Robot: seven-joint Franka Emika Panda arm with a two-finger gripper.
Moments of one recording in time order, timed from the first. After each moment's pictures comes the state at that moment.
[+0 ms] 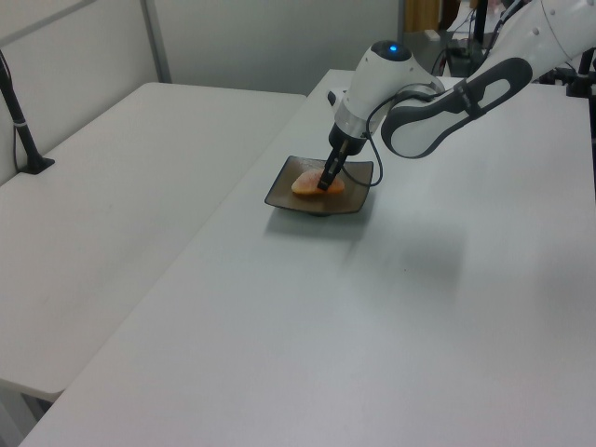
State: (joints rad) arm 0.19 0.60 -0.07 -1.58 -0.15 2.63 0.09
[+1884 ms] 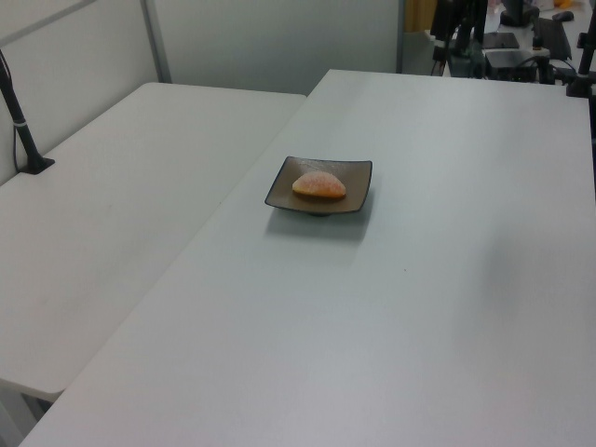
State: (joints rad) arm 0.15 -0.08 -0.08 -1.65 0.04 1.70 0.20
